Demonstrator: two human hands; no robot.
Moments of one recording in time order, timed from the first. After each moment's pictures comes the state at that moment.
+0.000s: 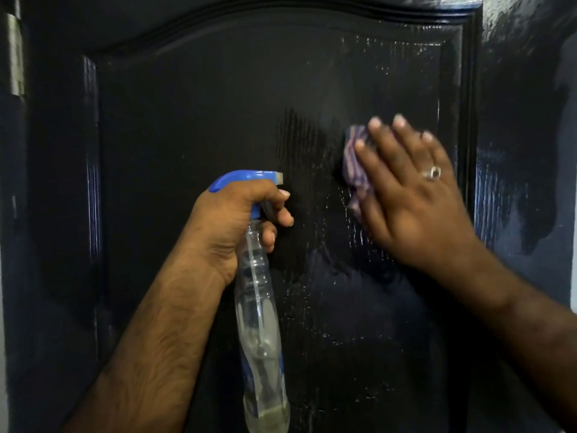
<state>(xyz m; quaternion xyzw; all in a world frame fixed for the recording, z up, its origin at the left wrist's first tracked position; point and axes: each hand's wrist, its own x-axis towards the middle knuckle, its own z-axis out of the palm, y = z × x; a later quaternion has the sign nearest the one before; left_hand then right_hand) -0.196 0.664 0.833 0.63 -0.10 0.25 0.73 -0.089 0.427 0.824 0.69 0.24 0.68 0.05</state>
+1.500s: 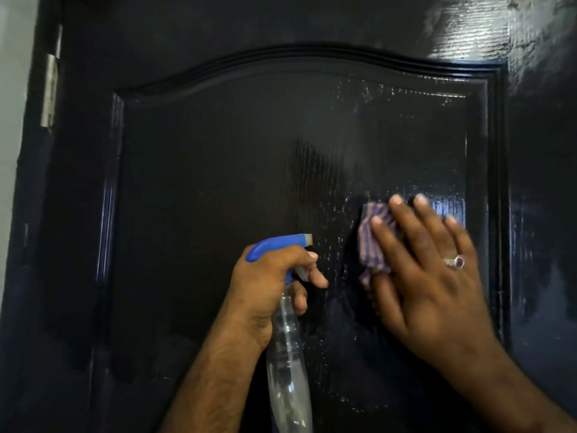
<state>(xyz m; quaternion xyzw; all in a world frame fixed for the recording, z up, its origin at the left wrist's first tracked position) -0.158 0.662 0.811 0.62 -0.14 0.25 0.73 -0.085 0.448 0.787 0.67 0.25 0.70 -0.01</state>
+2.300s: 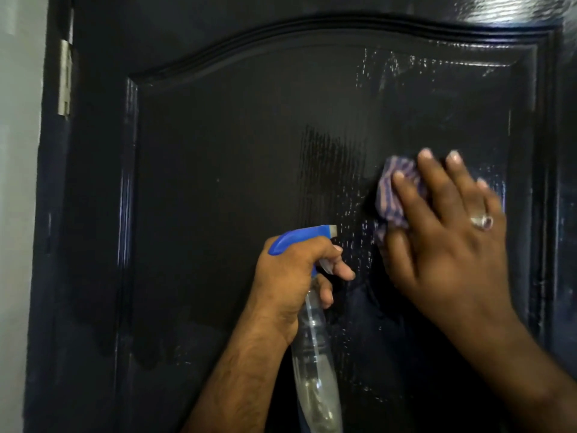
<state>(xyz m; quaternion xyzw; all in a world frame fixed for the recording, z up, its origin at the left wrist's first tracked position) -0.154 0.658 0.806 0.62 -0.13 0.26 0.73 -0.079 0.467 0.809 0.66 0.22 0.71 -0.07</state>
